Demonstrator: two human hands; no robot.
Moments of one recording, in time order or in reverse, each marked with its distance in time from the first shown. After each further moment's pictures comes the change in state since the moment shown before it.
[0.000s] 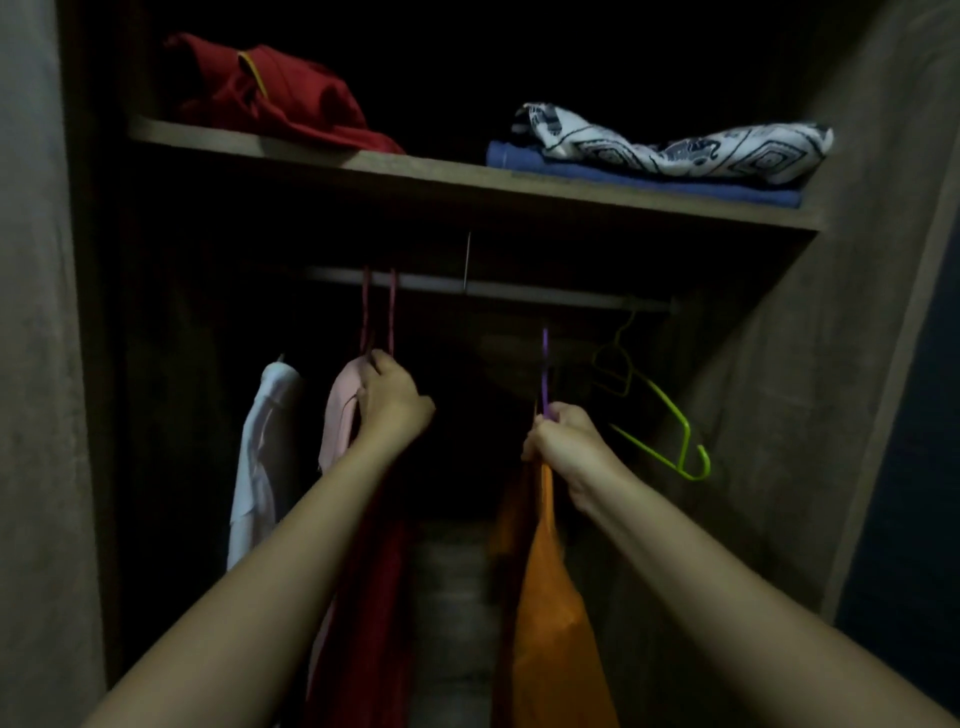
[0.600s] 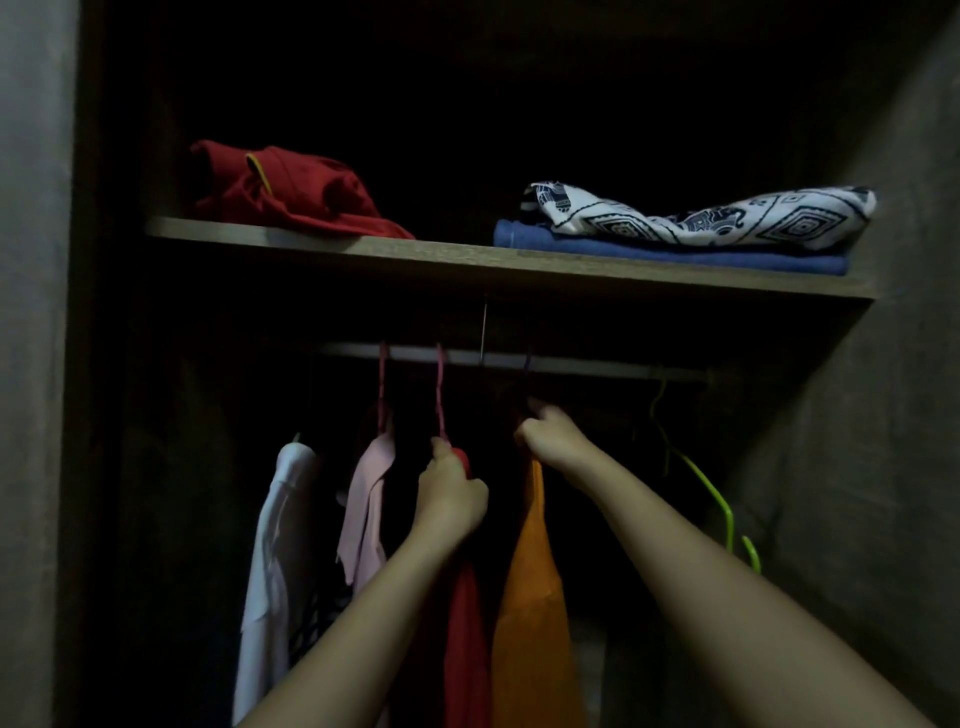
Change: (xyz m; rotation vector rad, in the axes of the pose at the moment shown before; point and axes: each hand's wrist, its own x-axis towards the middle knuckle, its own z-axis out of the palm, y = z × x) left_hand -0.007 0.029 0.033 -0.212 -0.081 -0.061; right_hand 0.123 -0.043 0.016 -0.224 -0.058 -0.190
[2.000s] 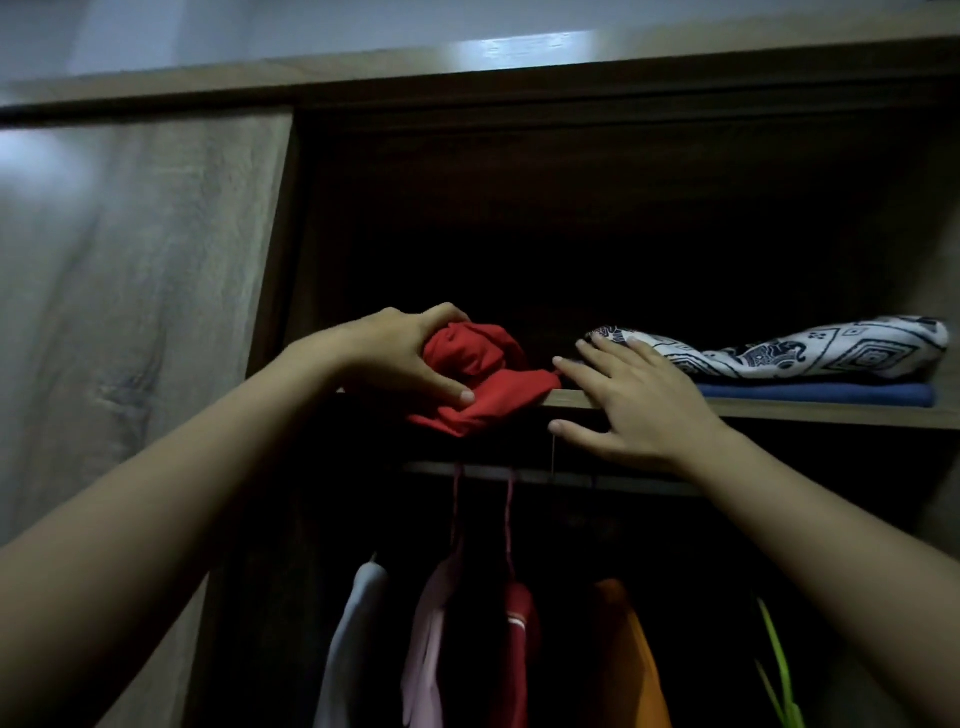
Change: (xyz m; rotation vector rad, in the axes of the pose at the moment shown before) left_hand 0.017 0.148 -0.237 0.836 0.050 0.576; right_hand -0.028 -0.132 -0.088 -1.154 0.373 -0.911
